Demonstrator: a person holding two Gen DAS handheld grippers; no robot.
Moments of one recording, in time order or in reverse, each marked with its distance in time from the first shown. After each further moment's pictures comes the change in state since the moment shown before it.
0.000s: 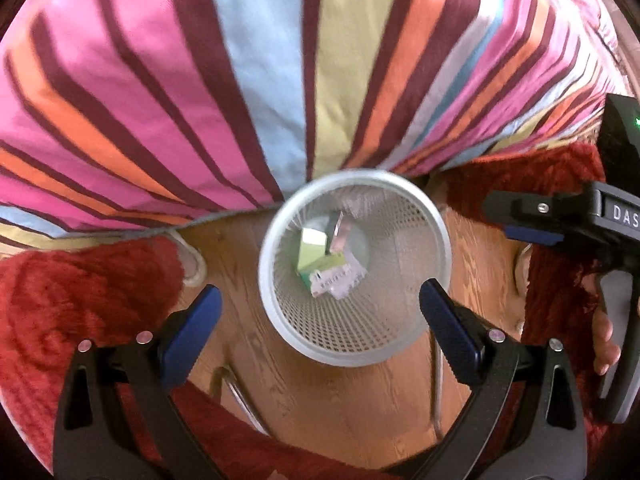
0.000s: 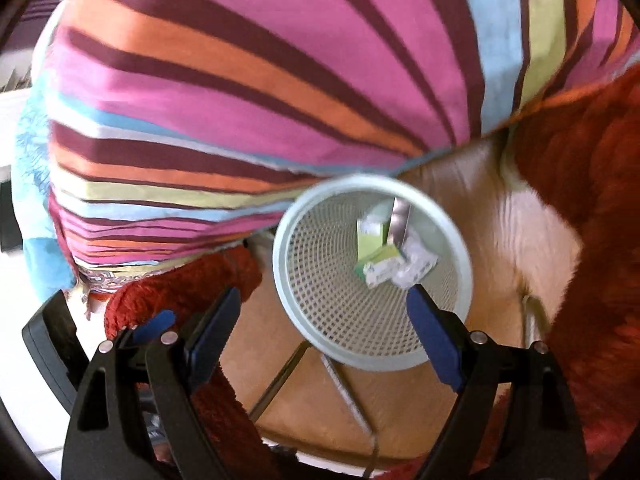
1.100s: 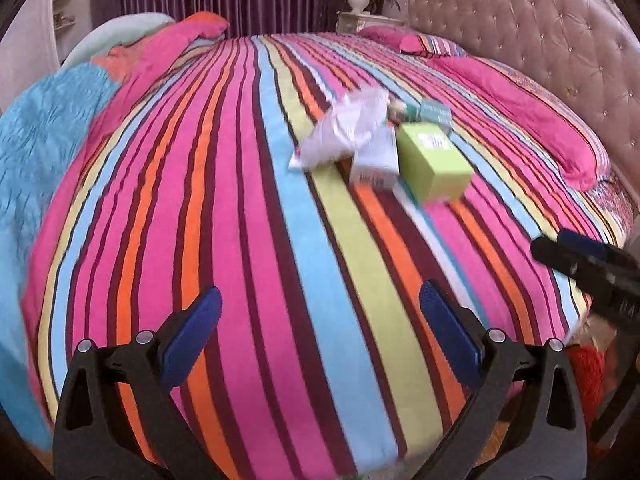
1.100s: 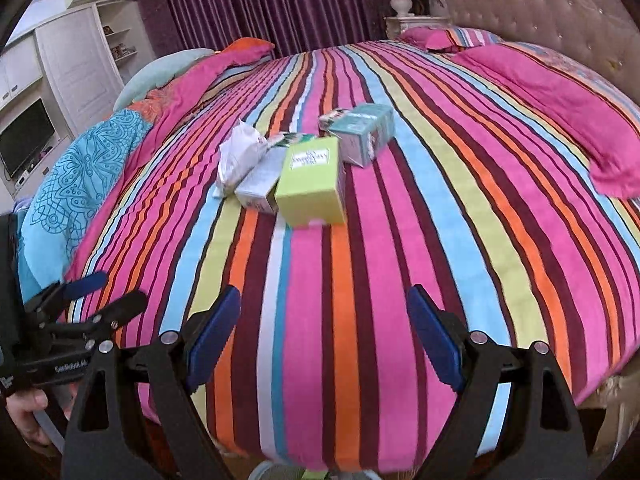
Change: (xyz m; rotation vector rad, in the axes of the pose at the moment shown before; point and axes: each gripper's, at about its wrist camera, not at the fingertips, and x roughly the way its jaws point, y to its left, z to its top) left arm -0.151 0.040 0.176 0.031 -0.651 0.108; right arm -0.119 0.144 0.110 -0.466 -0.719 -0.170
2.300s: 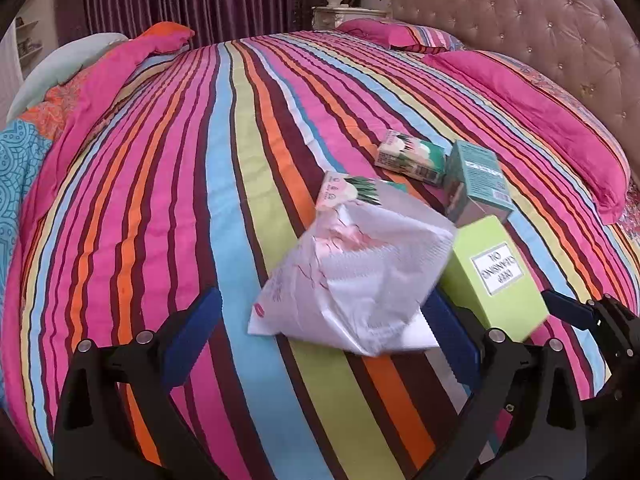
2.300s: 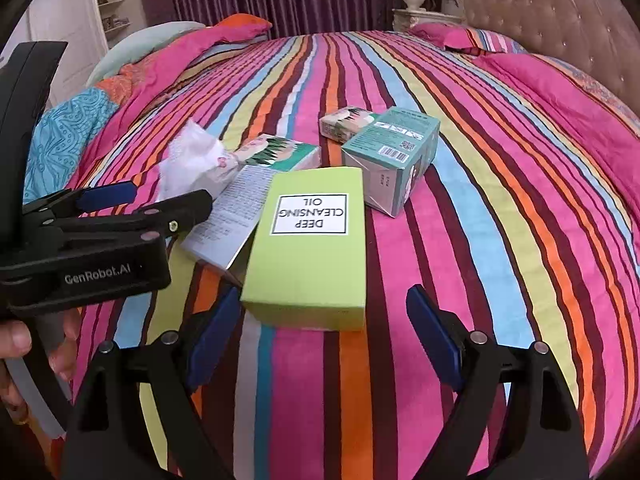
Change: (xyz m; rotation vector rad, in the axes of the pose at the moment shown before) left arm 0.124 -0.014 0.122 0.085 0.025 -0.023; right arm 0.087 0.012 0.049 -0.050 0.061 -0.083
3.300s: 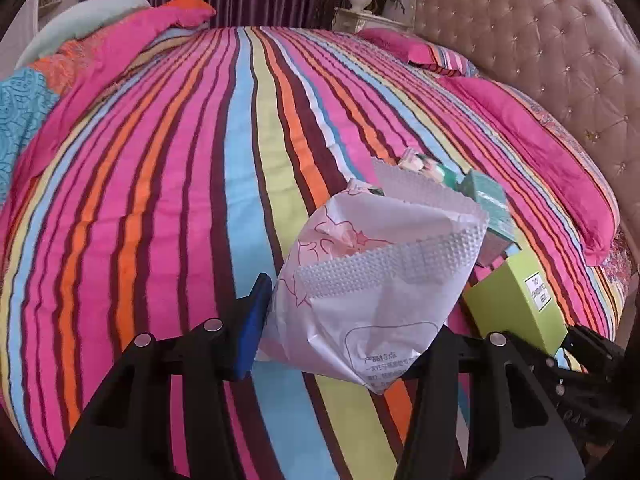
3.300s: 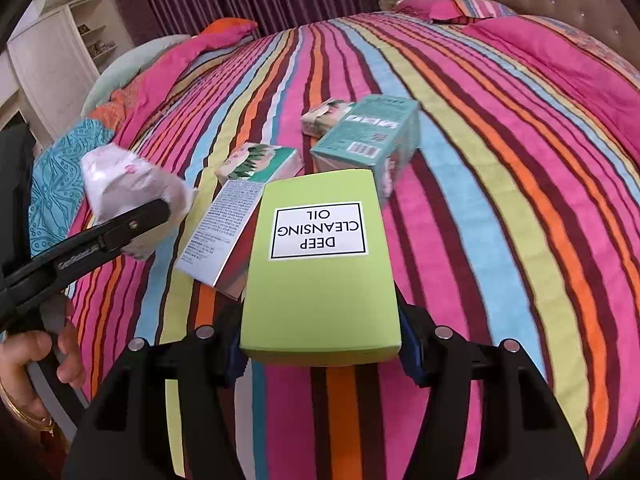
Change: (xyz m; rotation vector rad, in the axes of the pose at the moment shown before) left arm -0.013 0.028 -0.003 -0.148 -0.007 -0.077; right arm -0.012 -0.025 0.005 0.121 0.035 0.080
